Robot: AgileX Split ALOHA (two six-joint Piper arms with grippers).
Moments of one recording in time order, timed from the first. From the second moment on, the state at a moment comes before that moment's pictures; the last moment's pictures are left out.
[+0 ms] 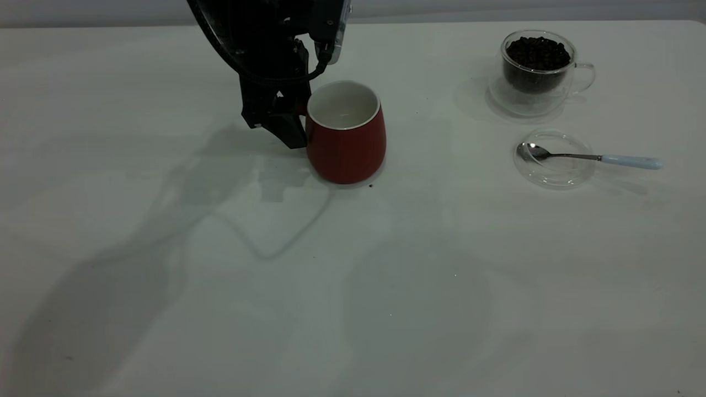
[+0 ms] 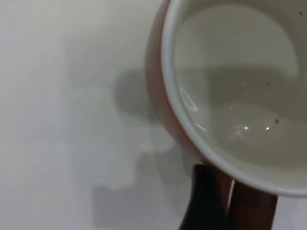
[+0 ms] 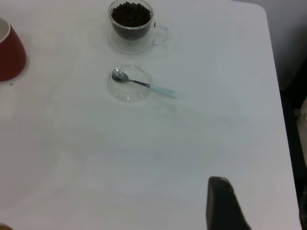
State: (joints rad) left arm -0.37 2.51 -1.77 -0.35 0.69 1.51; right arm 0.05 -0.02 -0.47 0.00 1.13 -0.06
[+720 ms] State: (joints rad) left arm -0.36 1.92 -1.82 -0.25 1.16 1.04; right arm 0.05 -0.02 -0.47 0.00 1.13 -0.06
